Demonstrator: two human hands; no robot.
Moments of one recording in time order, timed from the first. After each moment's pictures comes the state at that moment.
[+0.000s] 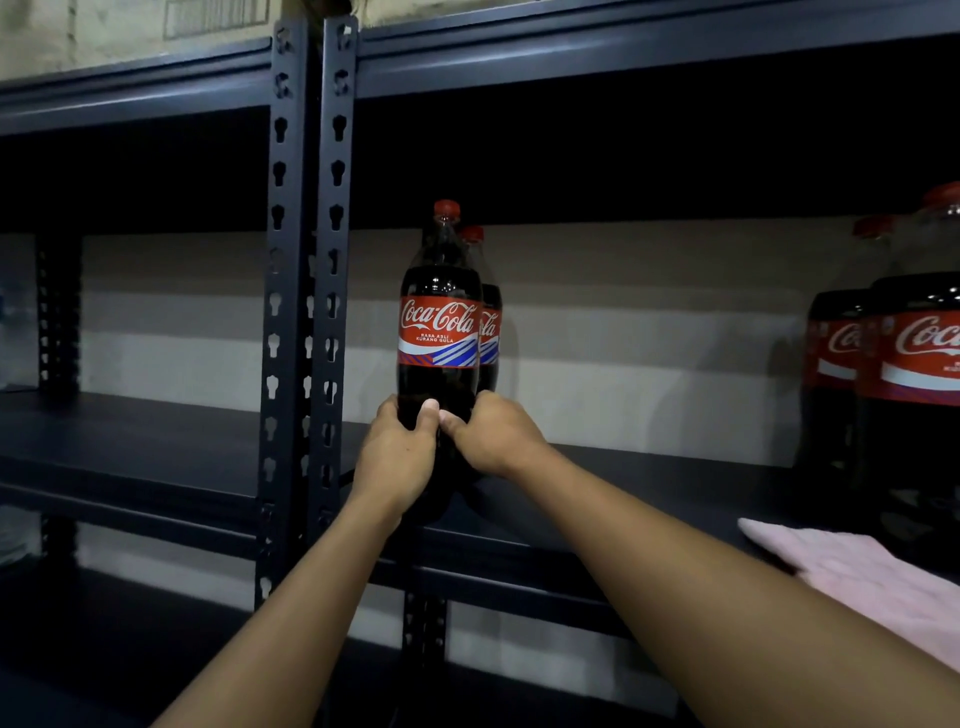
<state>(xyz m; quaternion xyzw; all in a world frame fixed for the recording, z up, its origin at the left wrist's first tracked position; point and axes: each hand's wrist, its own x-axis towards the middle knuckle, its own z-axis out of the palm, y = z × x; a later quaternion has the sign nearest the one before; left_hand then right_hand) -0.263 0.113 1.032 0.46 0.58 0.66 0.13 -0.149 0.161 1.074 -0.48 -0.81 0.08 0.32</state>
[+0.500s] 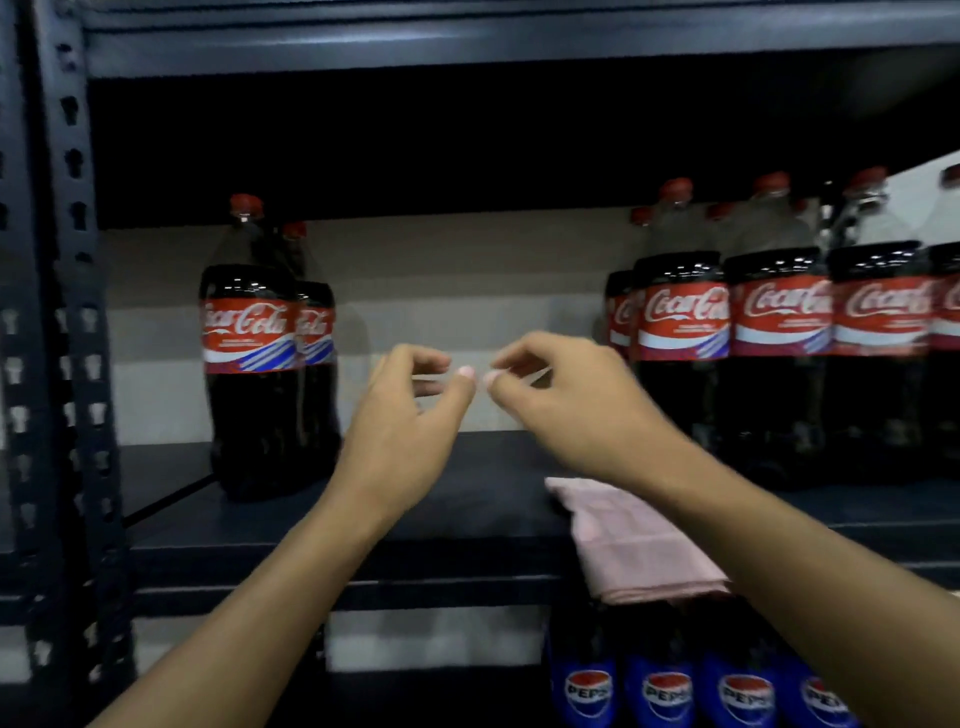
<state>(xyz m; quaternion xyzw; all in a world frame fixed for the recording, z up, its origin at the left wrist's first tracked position) -0.097 0.067 1.068 0.65 0.42 0.63 0.08 0.071 0.049 1.102 -0.43 -0.76 0.02 0.48</state>
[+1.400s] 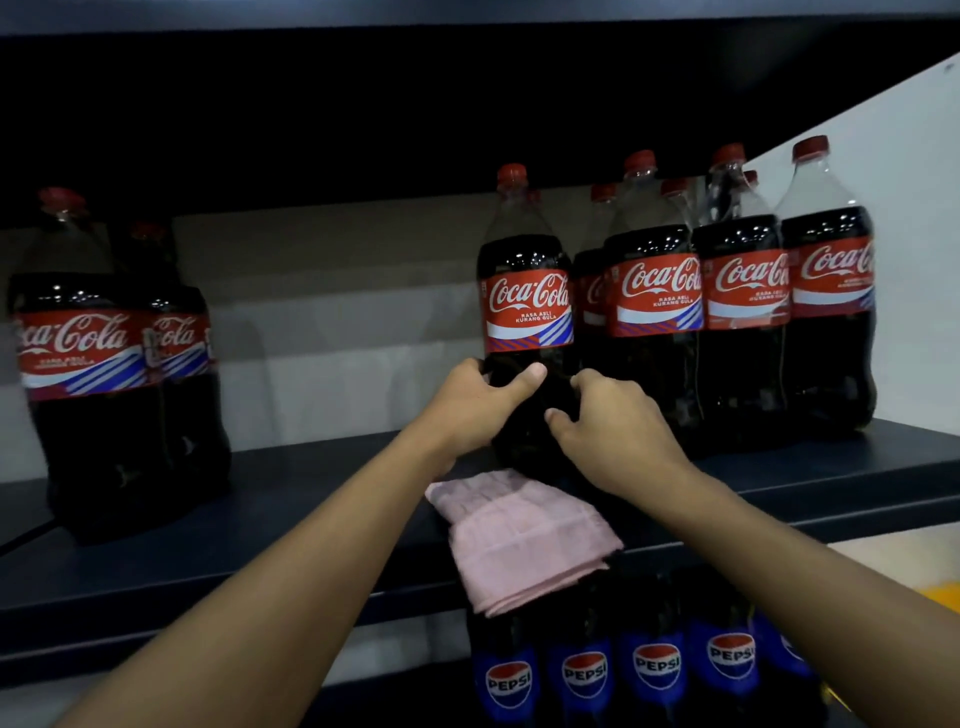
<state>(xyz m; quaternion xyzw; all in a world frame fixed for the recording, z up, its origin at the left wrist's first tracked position) 0.050 0.163 1.077 0.70 0.41 0.48 0.32 0.198 0.086 1.060 -0.65 -0.65 -0.06 0.40</state>
